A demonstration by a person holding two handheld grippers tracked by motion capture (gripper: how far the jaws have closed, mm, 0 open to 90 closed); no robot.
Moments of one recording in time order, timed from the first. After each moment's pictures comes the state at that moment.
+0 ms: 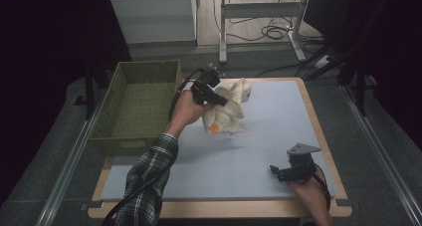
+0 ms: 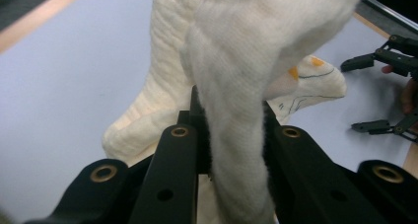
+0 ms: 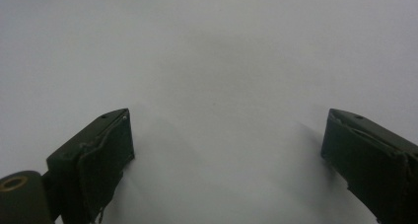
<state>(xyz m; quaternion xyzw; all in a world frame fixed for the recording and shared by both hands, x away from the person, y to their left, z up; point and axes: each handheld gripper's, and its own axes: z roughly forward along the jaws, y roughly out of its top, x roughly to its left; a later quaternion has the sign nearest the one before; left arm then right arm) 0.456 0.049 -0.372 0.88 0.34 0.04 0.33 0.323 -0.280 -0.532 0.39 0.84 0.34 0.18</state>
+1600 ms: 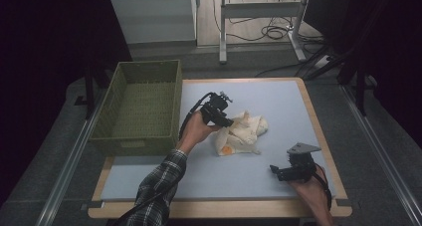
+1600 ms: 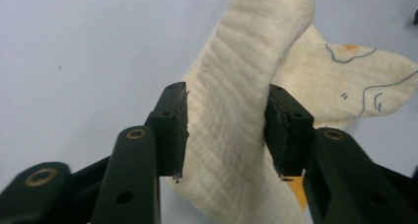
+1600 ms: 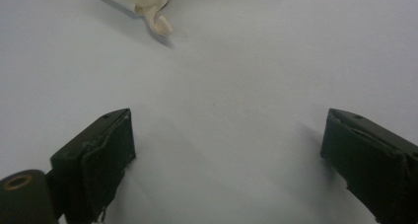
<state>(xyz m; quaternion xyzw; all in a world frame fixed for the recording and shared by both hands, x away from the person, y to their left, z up) 0.449 0.030 -0.450 0.89 0.33 0.07 0.30 0.324 -0.280 -0.531 0.39 0.84 0.34 0.18</state>
